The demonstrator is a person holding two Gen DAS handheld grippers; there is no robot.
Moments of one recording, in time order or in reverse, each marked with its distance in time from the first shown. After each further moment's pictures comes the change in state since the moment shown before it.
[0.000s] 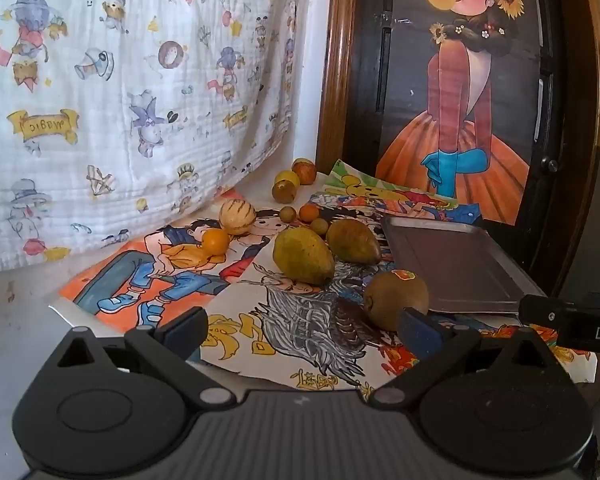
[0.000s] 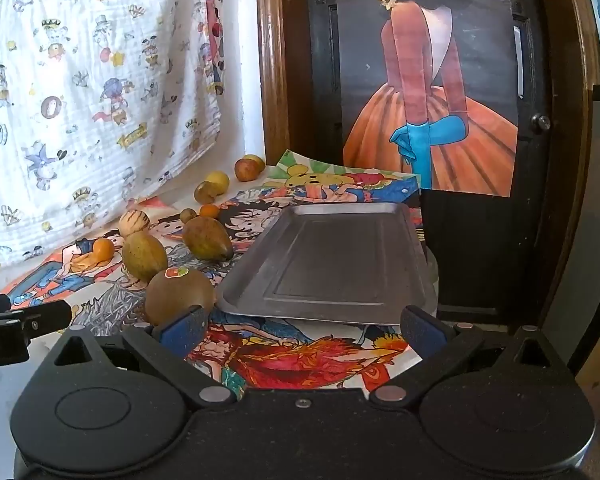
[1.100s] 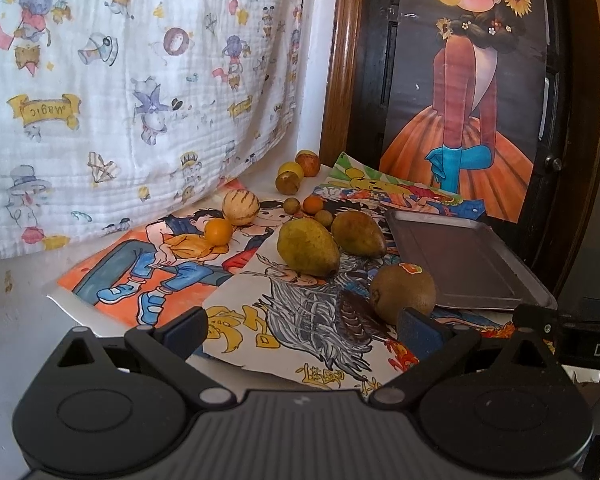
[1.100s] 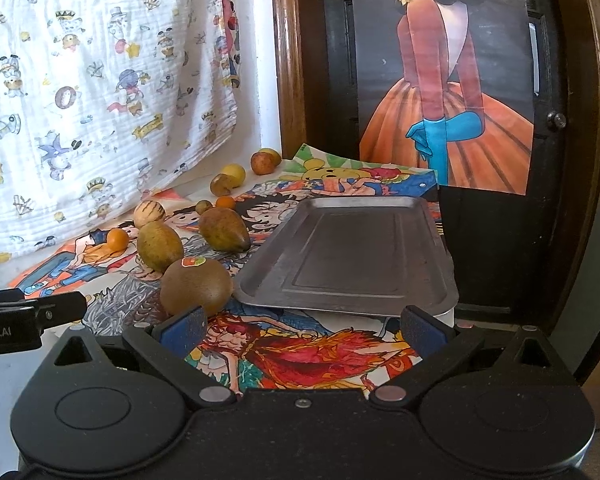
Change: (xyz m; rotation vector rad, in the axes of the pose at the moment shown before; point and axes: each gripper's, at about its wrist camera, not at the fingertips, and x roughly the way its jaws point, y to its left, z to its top) left arm 0.007 0.004 -0.002 -0.019 0.023 0.000; right arm 0.004 0.005 -0.004 -0.023 0.013 0.040
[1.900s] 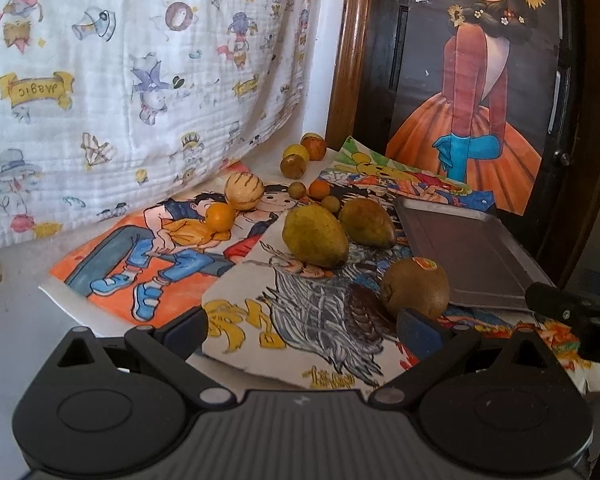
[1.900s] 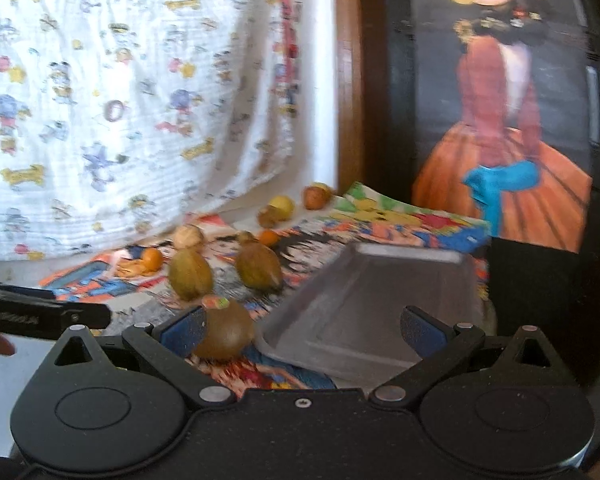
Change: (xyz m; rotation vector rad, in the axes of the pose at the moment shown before) left arm 0.019 0.008 0.009 -0.031 0.061 0.007; right arm 0.020 -0.014 0.031 -0.146 -0.122 0.212
